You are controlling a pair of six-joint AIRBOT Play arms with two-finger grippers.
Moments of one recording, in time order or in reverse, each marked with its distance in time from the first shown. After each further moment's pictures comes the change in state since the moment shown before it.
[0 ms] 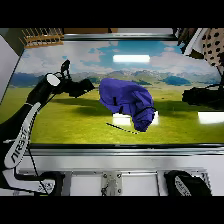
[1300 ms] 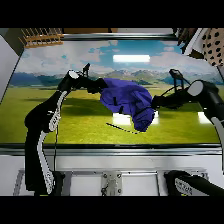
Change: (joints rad) left arm -0.046 -0.624 0.627 -0.191 -0.193 0.100; right arm 0.154 -0.465 -0.001 0.020 -0.041 0.000
